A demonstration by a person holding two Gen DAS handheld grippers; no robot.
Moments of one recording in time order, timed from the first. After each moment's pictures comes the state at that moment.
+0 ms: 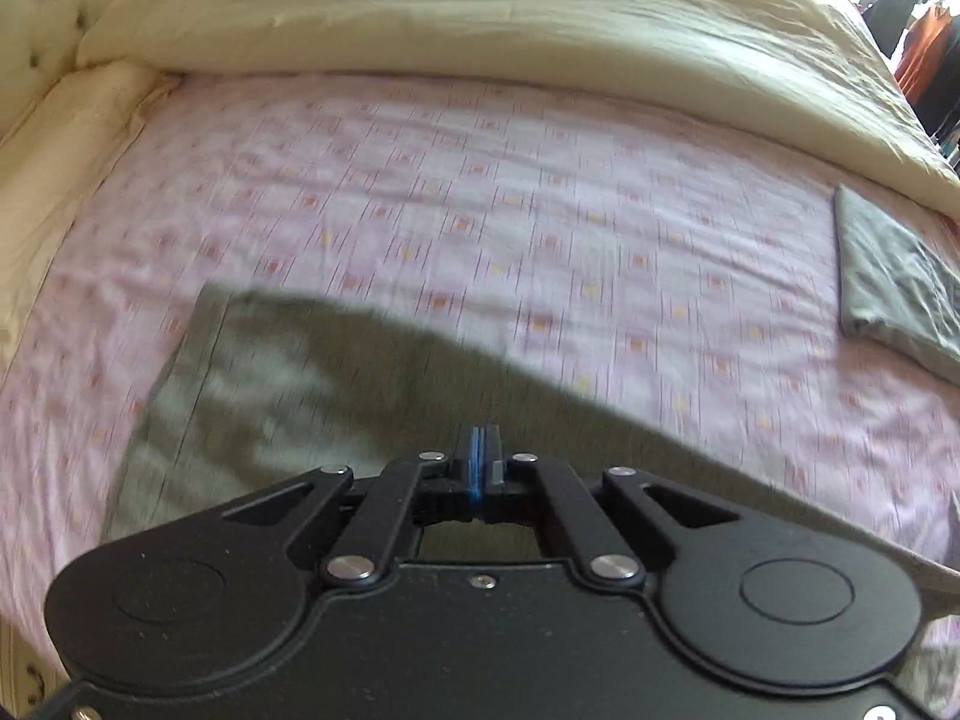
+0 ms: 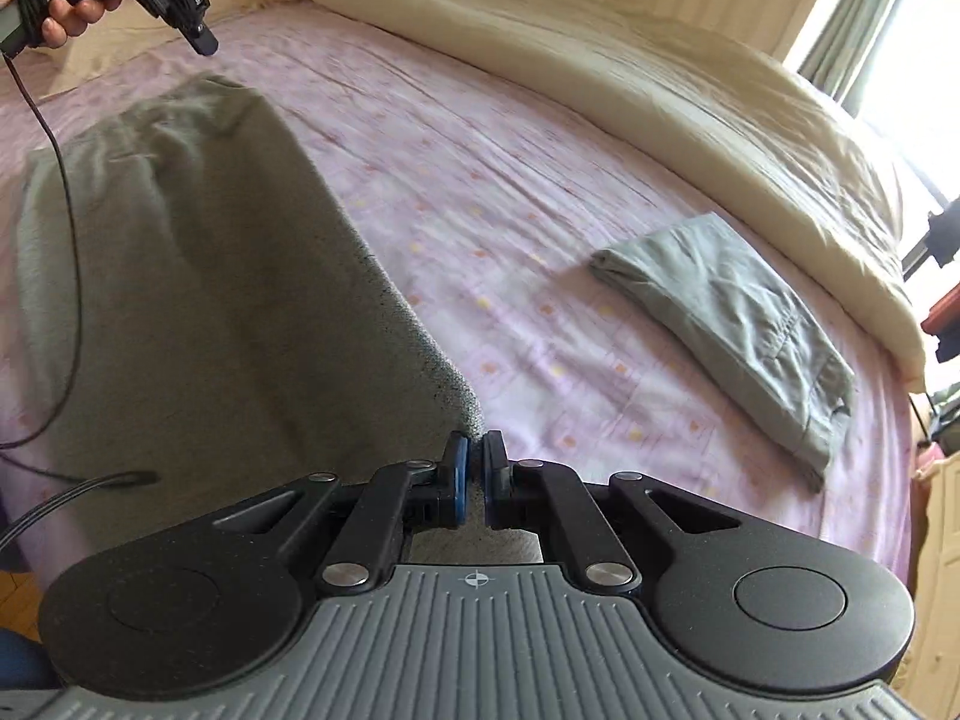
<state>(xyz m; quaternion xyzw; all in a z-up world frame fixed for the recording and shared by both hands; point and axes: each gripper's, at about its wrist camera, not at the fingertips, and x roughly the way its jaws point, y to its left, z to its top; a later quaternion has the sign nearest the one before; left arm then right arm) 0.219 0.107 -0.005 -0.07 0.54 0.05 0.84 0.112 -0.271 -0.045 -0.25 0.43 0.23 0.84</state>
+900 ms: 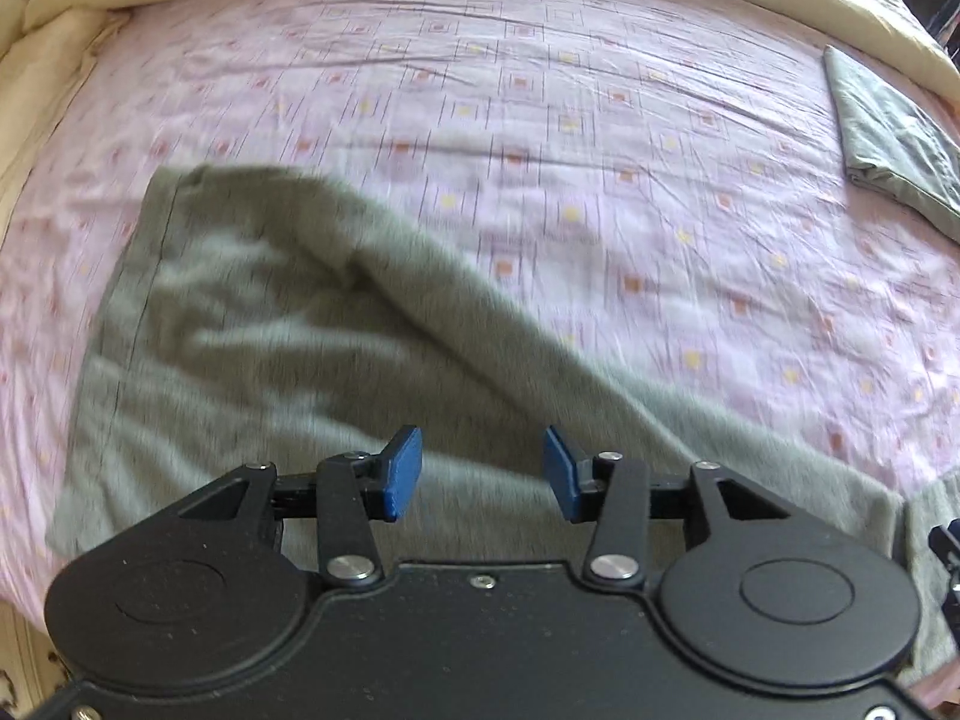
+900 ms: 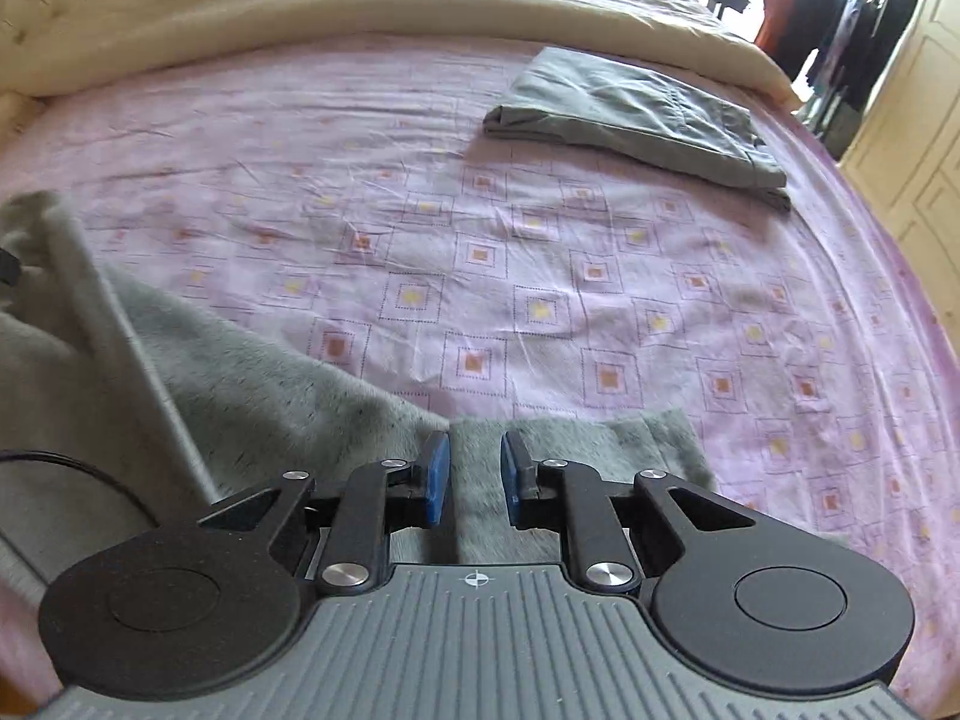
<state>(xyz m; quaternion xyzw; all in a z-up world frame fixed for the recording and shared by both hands) 0.219 0.087 -0.060 -0.03 0.60 0.01 0.80 0.109 -0.202 -0.112 -0.06 0.49 -0.04 0.87</state>
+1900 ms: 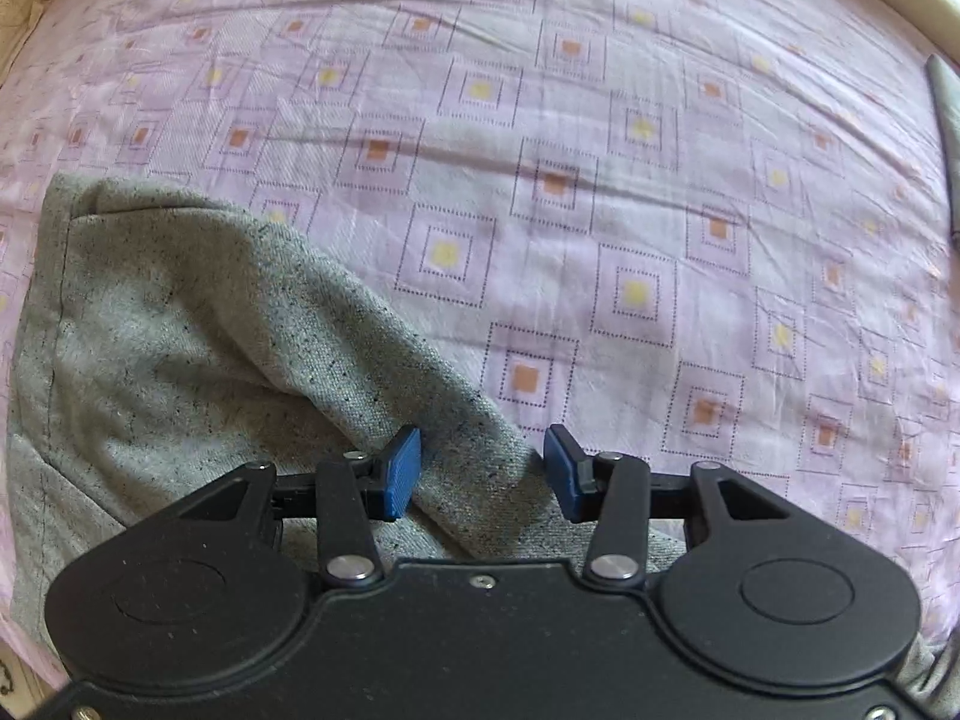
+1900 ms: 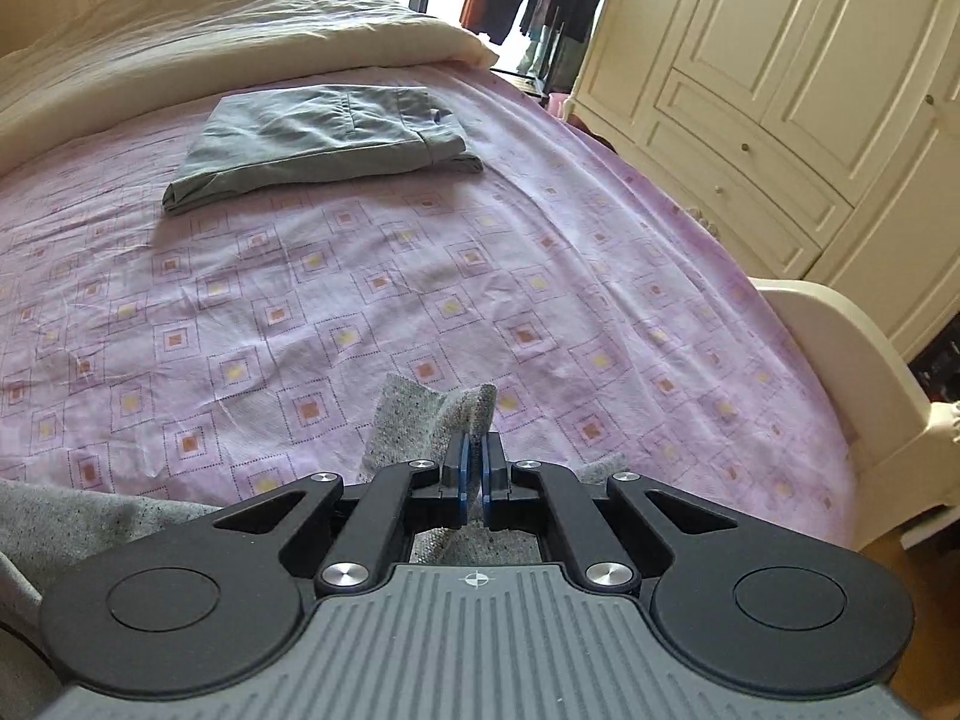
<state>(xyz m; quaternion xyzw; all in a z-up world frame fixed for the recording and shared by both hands) 0.322 0.096 -0.133 -0.06 0.67 0.04 0.73 0.073 -0.289 -0.080 0.03 0.44 -0.29 0.85</state>
